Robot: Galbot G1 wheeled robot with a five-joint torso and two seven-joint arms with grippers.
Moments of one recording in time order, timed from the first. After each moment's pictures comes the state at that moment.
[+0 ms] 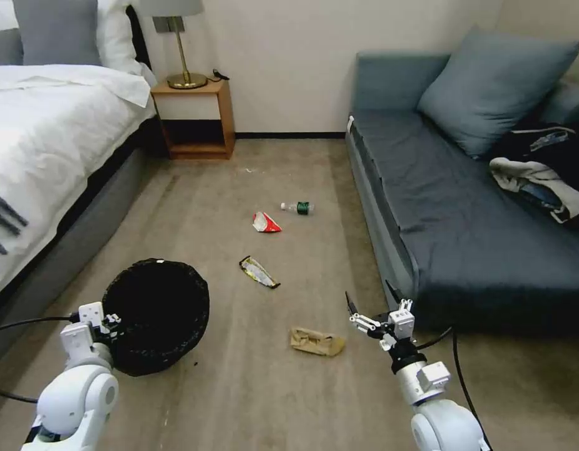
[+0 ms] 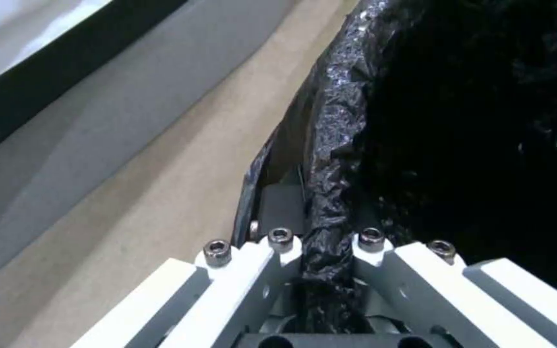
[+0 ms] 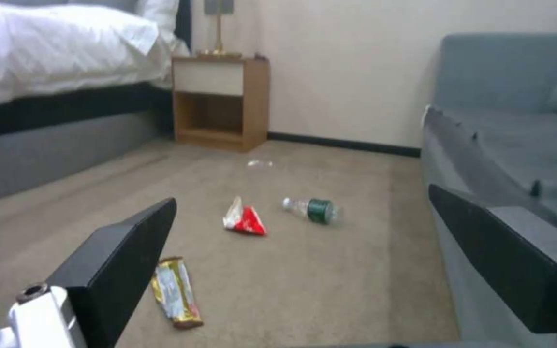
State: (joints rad) left arm 1.48 -1.19 -0.77 -1.94 -0.49 0.48 -0.40; right arm -1.52 1.26 0.38 1.87 0.11 0.23 -0.07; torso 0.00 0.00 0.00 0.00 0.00
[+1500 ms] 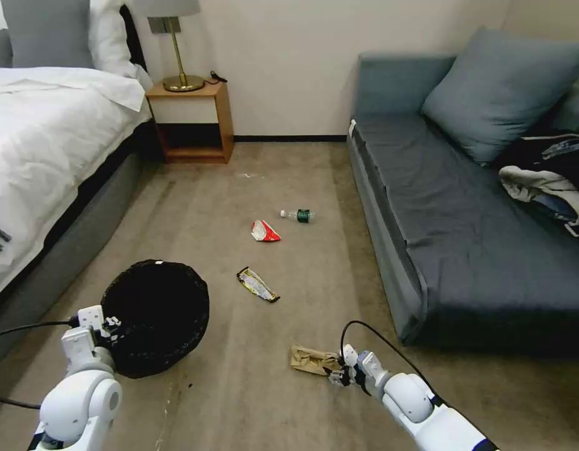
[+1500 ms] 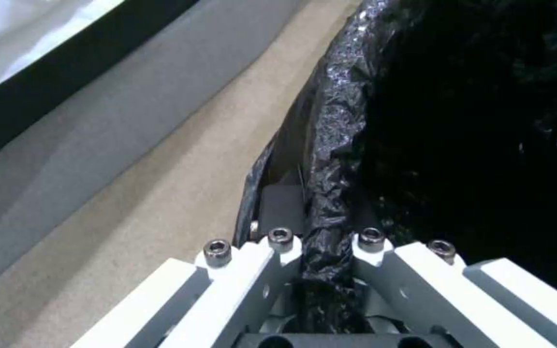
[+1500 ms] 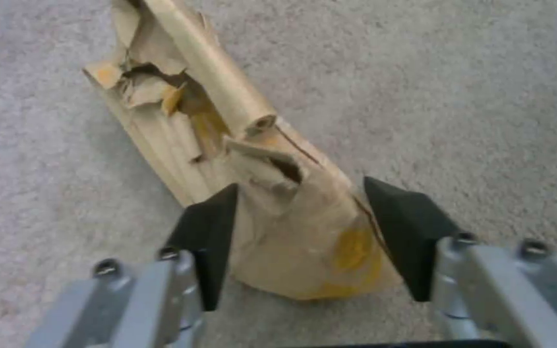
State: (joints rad) left arm 1.51 -1.21 -0.76 -1.97 -0.46 0.47 -0.42; right arm -1.14 1.14 0.01 1.36 0.07 -0.29 -0.25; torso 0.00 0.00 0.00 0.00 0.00
